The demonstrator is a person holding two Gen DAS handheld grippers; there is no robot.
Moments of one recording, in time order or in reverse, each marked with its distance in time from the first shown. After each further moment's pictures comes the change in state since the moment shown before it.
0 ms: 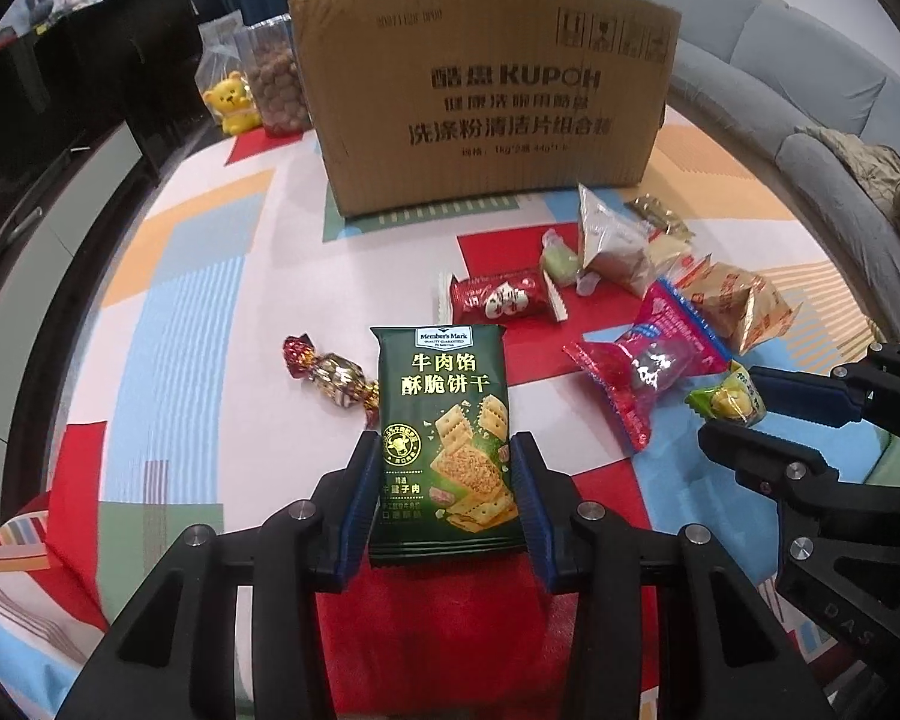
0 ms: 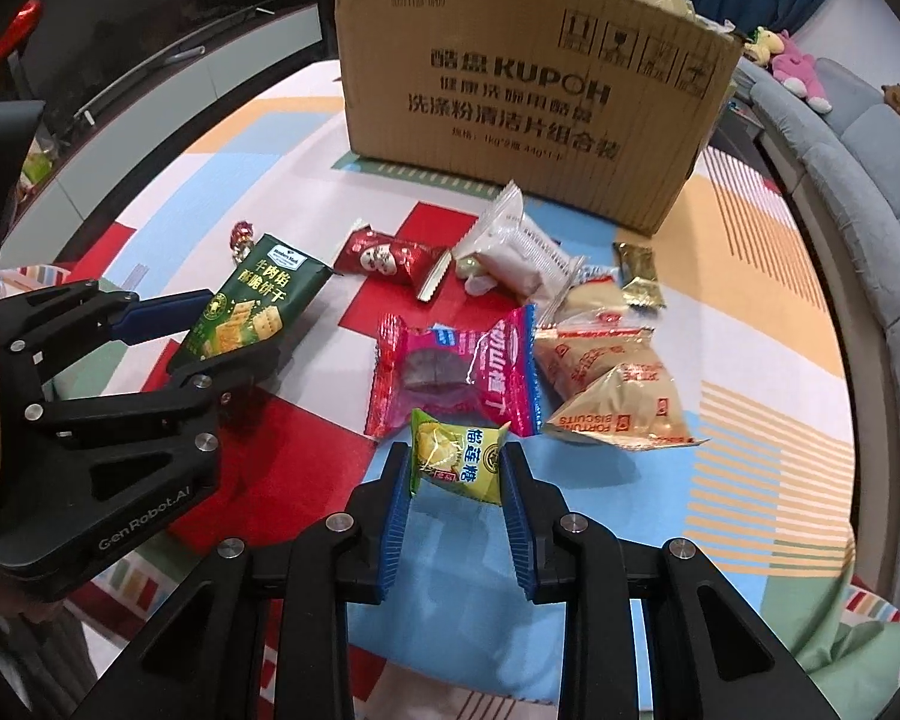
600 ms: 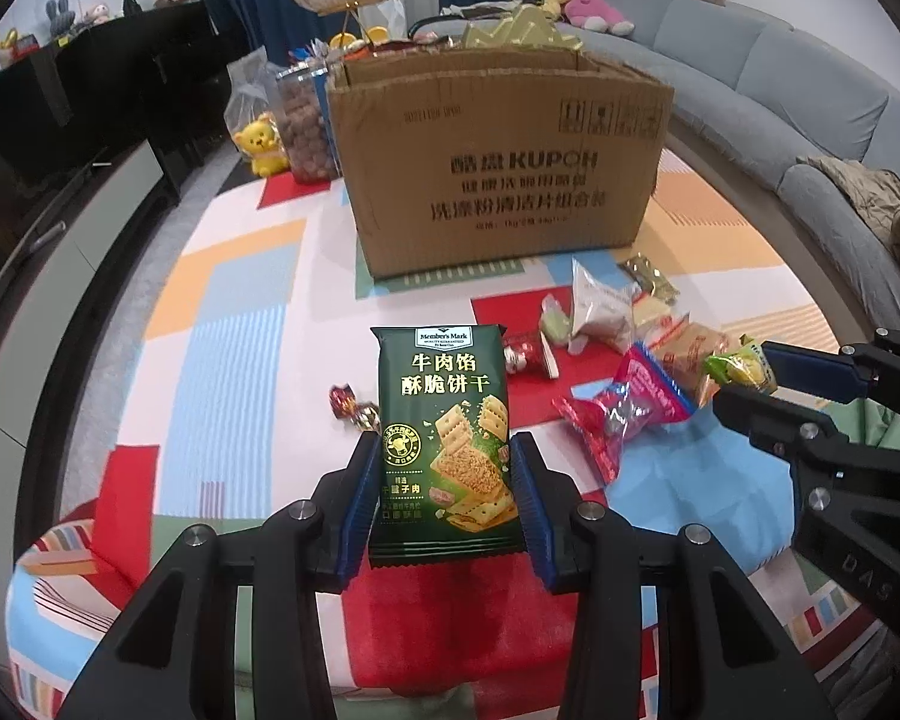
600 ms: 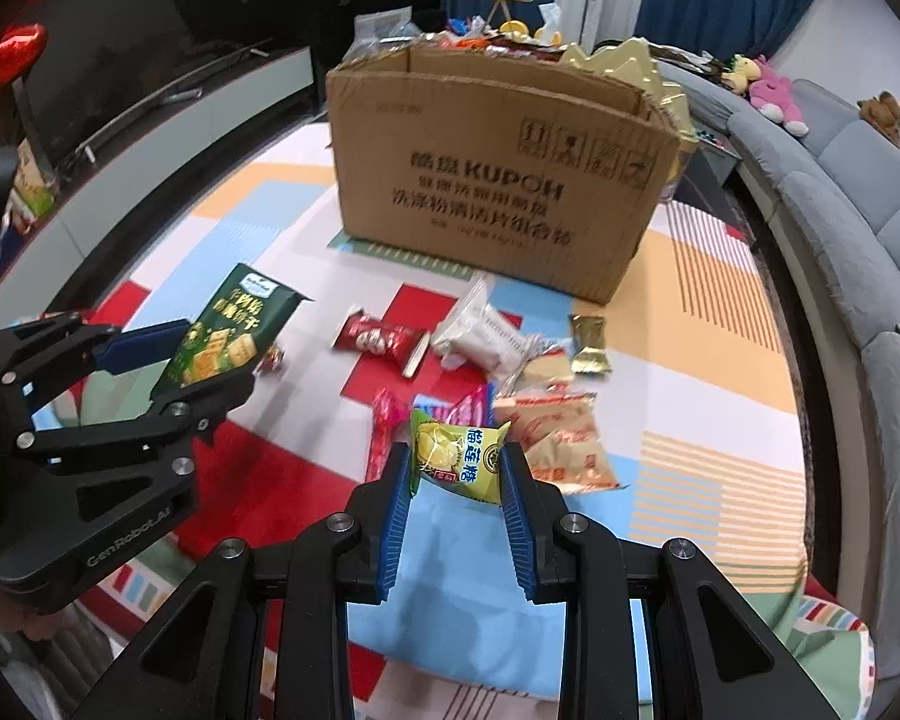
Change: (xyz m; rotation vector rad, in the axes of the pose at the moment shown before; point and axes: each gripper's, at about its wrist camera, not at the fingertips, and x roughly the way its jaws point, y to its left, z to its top) left arm -0.046 0.001 0.020 -0.018 -0.058 0.035; right arm -0.044 -0.014 0.023 0.035 -0.098 -0.023
